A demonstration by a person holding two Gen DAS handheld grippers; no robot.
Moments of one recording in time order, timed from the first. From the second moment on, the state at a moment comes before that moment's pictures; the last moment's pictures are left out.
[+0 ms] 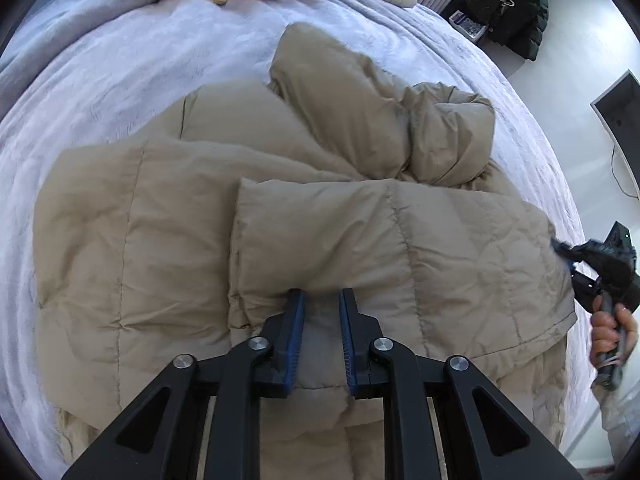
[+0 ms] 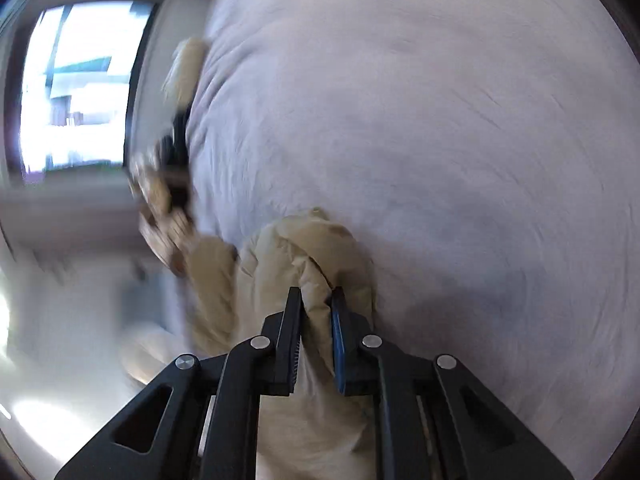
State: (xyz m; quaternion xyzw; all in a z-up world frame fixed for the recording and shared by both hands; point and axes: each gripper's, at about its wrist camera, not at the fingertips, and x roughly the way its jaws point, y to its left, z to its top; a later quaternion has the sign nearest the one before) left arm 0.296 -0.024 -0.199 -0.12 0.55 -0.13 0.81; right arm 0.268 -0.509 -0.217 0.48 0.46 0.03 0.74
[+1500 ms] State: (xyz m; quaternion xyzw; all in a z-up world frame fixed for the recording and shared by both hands) left arm 0.216 -0.045 -0.152 -0.04 0.57 -0.02 0.82; right arm 0.135 -0.445 -0.150 0.20 0.56 -0.01 0.80
